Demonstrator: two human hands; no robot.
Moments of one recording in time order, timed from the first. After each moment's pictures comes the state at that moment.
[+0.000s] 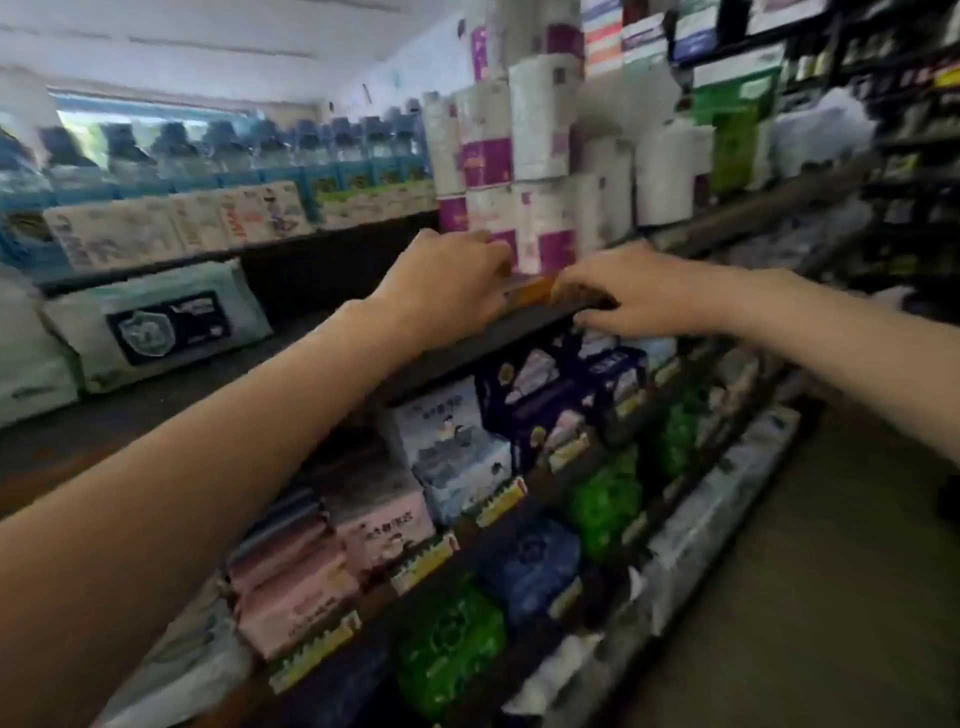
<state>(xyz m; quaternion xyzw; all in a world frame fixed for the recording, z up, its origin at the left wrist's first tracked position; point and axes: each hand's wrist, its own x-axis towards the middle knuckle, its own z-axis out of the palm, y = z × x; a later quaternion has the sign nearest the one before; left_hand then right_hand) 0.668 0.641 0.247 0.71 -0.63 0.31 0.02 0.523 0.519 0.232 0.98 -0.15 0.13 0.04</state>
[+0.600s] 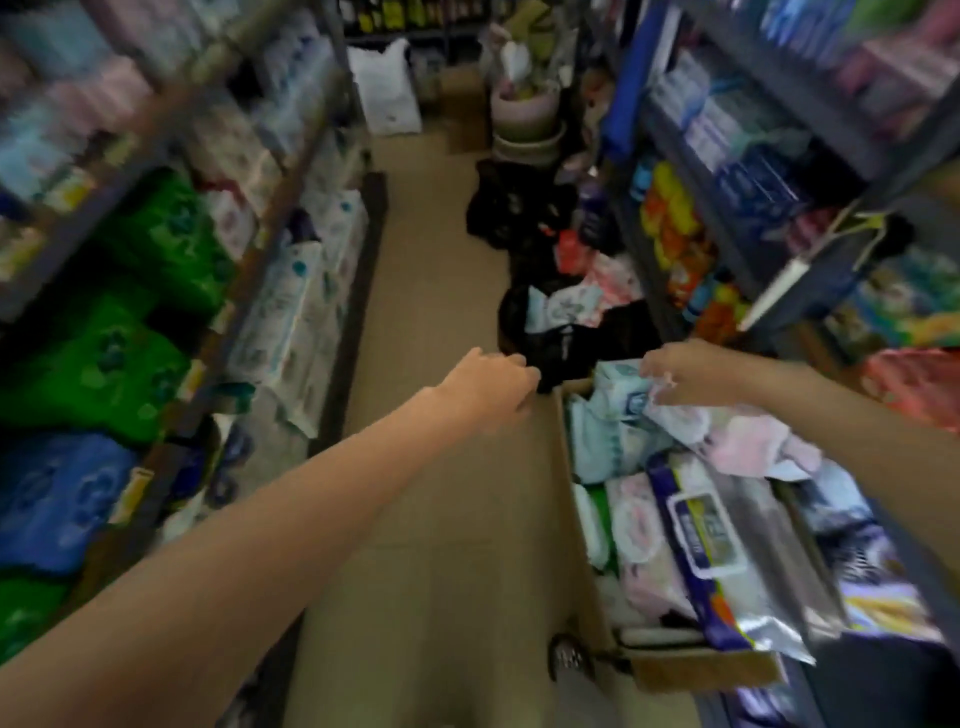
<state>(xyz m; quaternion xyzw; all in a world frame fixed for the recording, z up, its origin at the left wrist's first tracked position) 0.158 0.556 -0.075 0.34 -0.93 0.01 -0.14 -0.068 0.600 -0.069 0.70 -0.66 -0.19 -0.18</state>
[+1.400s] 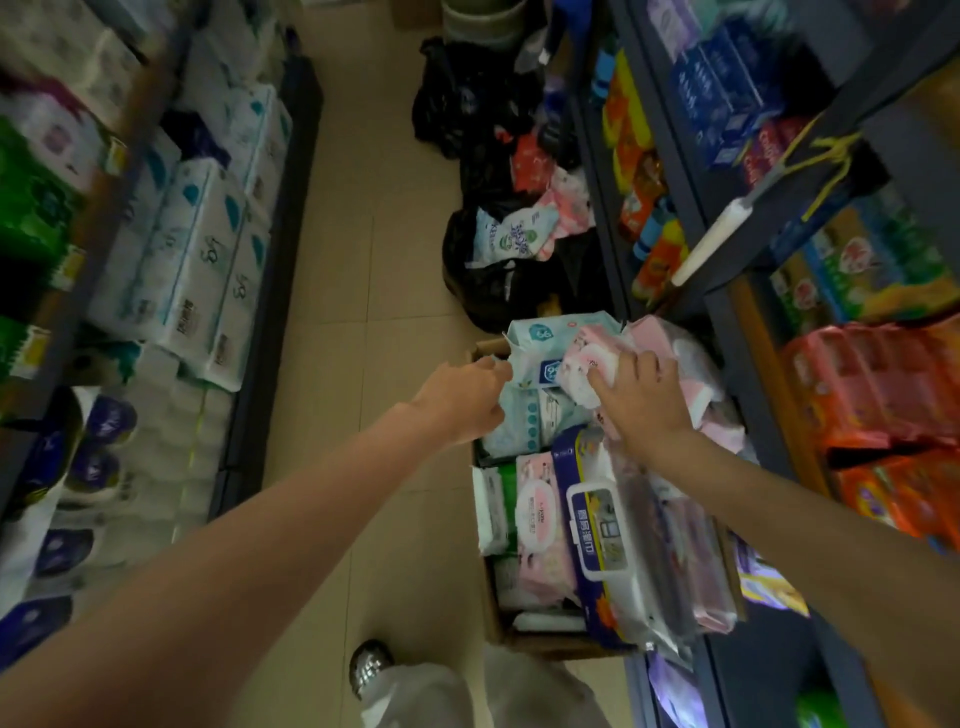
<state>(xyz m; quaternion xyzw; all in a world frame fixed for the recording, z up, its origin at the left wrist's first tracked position) -0.006 0.538 -0.185 0.40 -0.89 -0.14 -0.18 -0.197 0.609 -0.221 0.67 -0.68 -0.30 0.01</state>
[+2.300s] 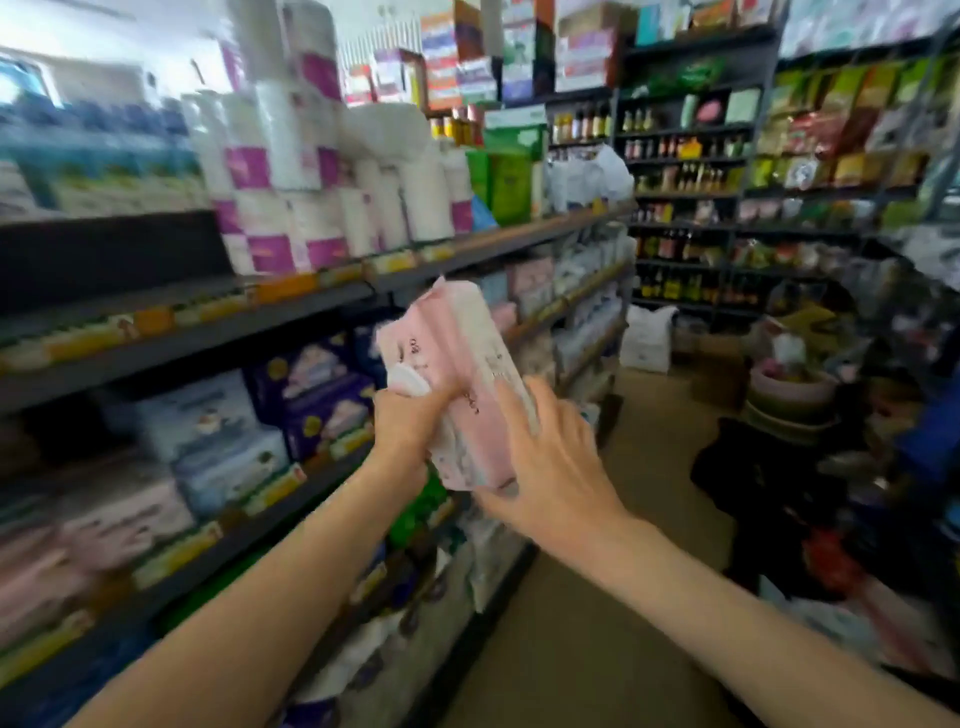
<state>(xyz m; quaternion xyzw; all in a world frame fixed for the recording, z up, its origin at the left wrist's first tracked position) 0.416 0.575 0.090 0.59 -0.26 -0.37 0.67 0.262 0.589 0.081 0.88 -0.41 0.23 0.07</state>
